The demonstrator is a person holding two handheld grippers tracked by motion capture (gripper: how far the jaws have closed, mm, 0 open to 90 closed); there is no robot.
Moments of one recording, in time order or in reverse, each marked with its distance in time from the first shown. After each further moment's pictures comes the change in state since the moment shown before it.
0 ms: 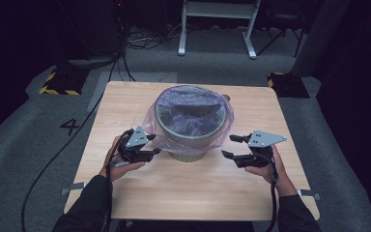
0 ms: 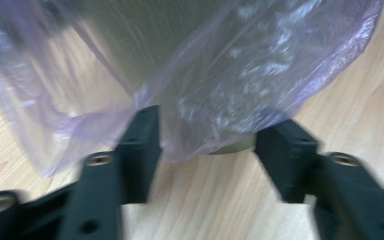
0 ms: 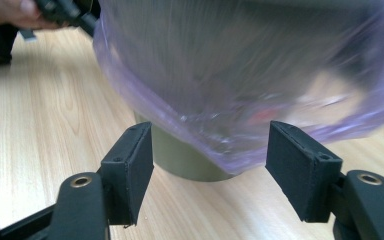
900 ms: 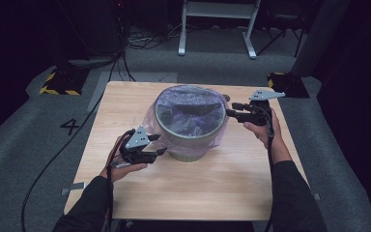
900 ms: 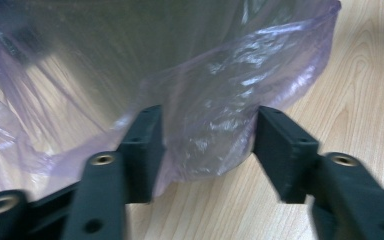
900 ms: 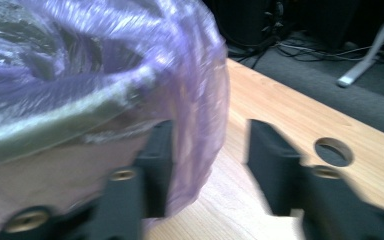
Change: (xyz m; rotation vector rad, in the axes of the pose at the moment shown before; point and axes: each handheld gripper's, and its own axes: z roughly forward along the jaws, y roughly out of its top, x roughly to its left) left arm -0.007 0.013 0.002 -0.050 -0.058 0.020; right arm -0.101 0.041 0.038 0.049 -0.111 0.212
